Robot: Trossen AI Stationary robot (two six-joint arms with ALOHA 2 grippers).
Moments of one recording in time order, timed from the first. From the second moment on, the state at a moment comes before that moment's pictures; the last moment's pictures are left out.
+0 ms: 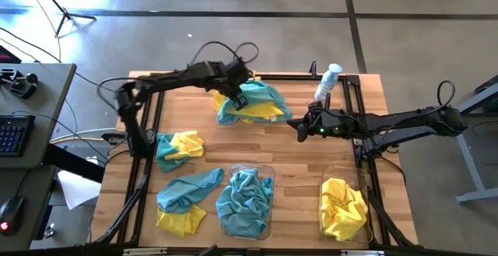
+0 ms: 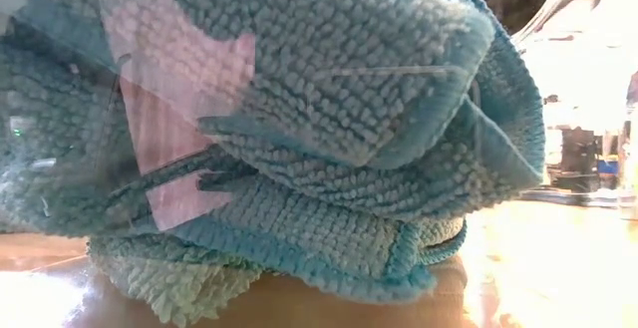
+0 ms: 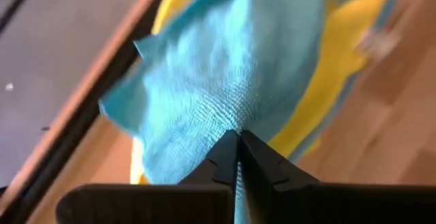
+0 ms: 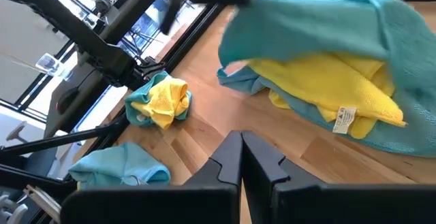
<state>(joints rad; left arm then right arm) 0.42 1.81 1.57 -0.86 -0.19 -0.10 0.00 0.99 0.59 -0.03 0.32 0.84</state>
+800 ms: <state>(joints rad) -0.28 1.40 1.57 -0.78 -0.65 -0.69 0.01 0.81 0.59 -0.38 0.01 0.74</state>
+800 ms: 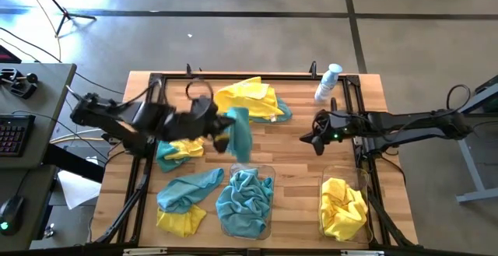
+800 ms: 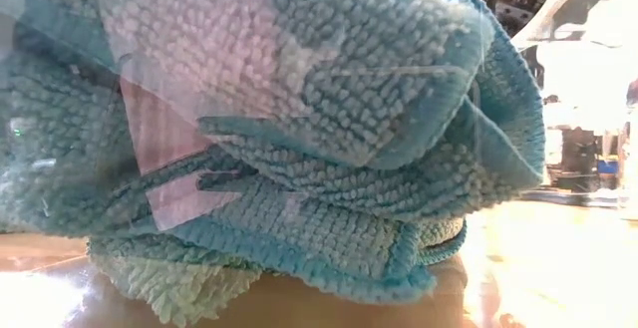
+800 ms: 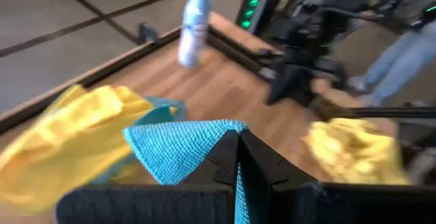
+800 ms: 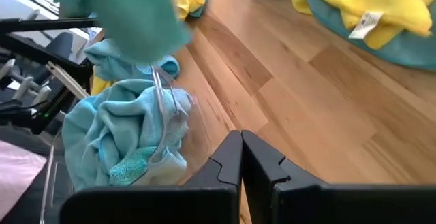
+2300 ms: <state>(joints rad) -0.41 1.88 1.57 -0.78 -0.19 -1.26 0.01 0.80 0.59 -0.46 -0.04 0.65</state>
